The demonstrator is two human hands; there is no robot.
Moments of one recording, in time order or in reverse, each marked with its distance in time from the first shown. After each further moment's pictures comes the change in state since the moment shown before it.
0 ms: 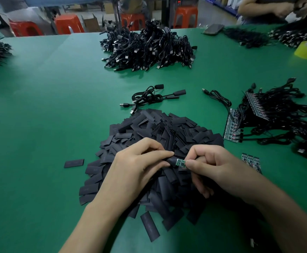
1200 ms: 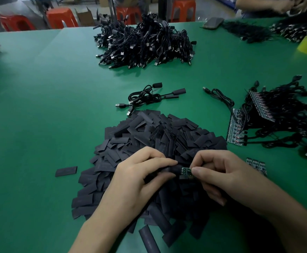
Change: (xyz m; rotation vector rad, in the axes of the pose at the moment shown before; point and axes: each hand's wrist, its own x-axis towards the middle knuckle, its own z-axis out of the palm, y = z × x) left_hand 0.002 0.003 0.005 -0.154 -0.064 -0.137; right_hand -0.001 -0.002 -0.007 0.048 0.027 0.033
